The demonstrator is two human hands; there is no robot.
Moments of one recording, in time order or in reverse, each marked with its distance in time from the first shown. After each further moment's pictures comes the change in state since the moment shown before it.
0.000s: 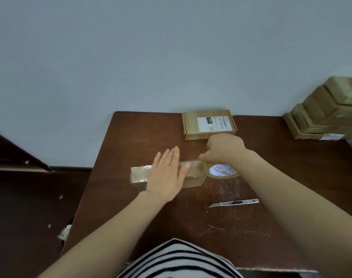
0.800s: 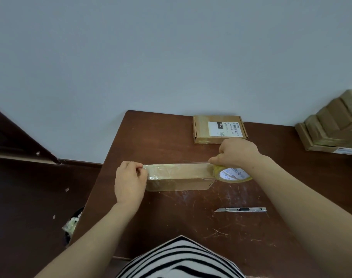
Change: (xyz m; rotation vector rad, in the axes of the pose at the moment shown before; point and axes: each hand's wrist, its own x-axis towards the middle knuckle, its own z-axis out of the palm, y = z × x) left_hand -0.036 -0.072 -0.013 -0.320 0.396 -0.572; right_hand 0.000 0.006 -0.004 0.017 -0.037 0.029
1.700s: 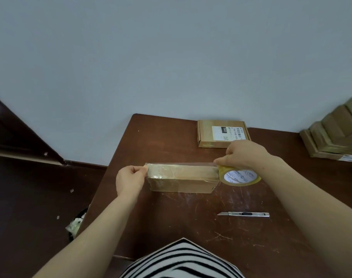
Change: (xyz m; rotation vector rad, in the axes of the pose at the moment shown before) left_hand 0.009 -0.001 -0.009 -0.396 -0.057 -0.471; right_hand -0.006 0.011 -0.008 0.098 -0.016 -0.011
